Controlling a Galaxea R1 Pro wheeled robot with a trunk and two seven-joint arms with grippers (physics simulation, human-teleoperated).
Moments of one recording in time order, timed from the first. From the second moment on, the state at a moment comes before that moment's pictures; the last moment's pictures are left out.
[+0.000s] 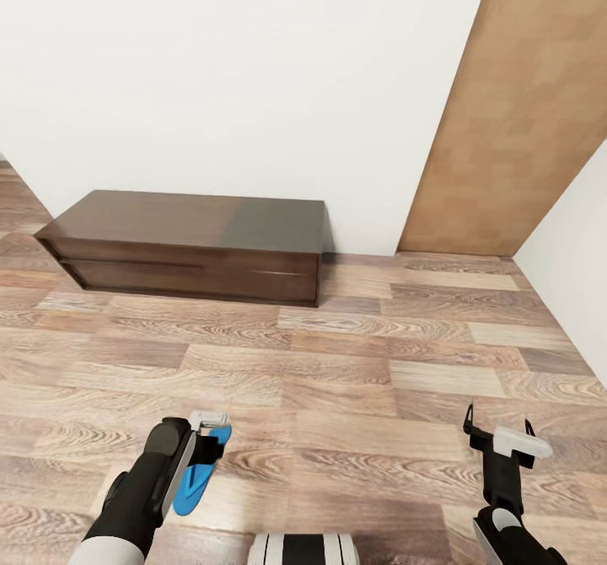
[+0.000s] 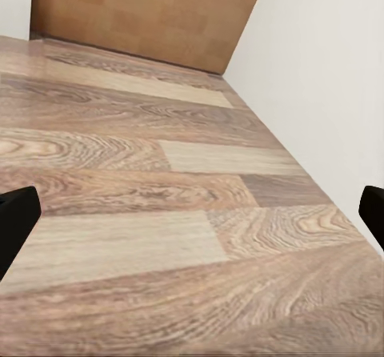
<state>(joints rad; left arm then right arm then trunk) -0.46 -0.05 0.03 -1.06 -0.12 0.97 0.01 -0.40 -0.17 -0.01 -0.59 0.07 -0.67 -0.52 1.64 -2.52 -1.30</state>
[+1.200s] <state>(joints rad) -0.46 -0.04 0.04 -1.07 -0.16 0.97 0.06 -0.40 -0.17 -0.01 -0.58 0.07 -0.67 -0.52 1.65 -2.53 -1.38</state>
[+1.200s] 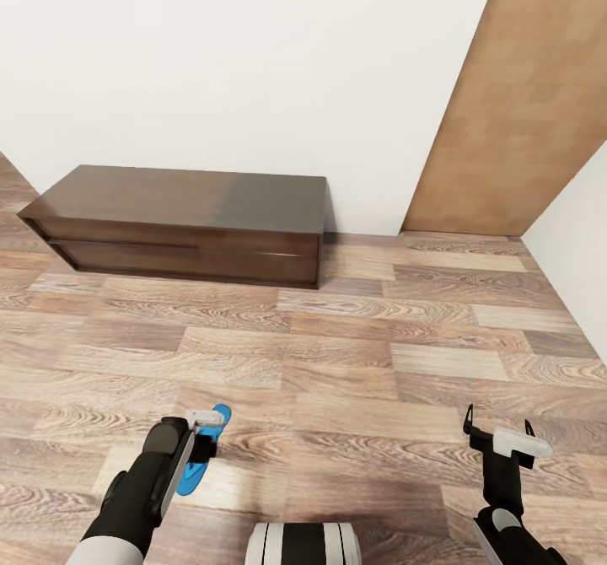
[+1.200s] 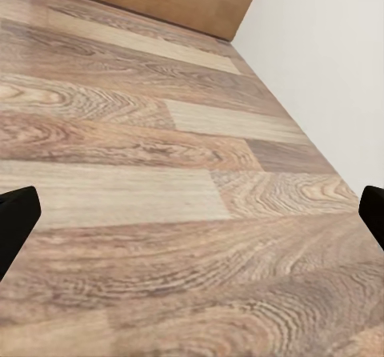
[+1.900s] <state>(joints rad) -0.46 -0.05 0.02 -1.08 -0.23 0.97 0.16 -0.40 -0.17 -0.01 -0.58 0.07 -0.67 -0.52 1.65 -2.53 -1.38</state>
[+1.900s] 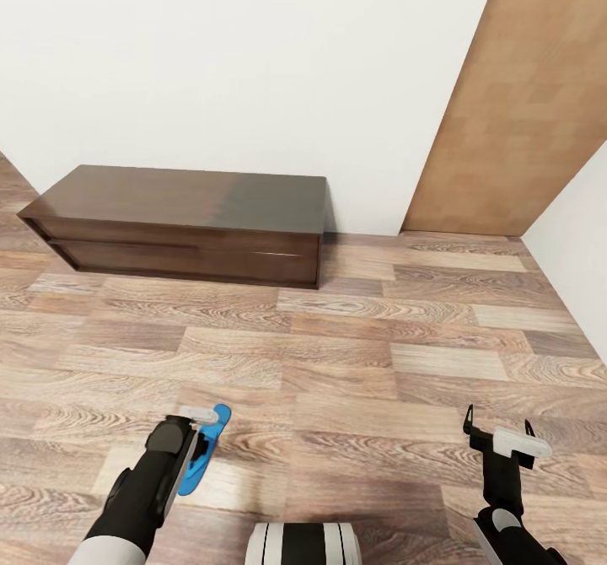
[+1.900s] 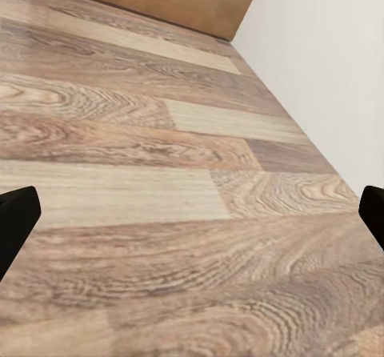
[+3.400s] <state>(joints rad) -0.46 -0.05 -0.03 -1.07 -0.23 0.97 0.15 -0.40 -0.18 -0.01 -0.58 0.07 -0.67 -0.52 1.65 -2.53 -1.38</state>
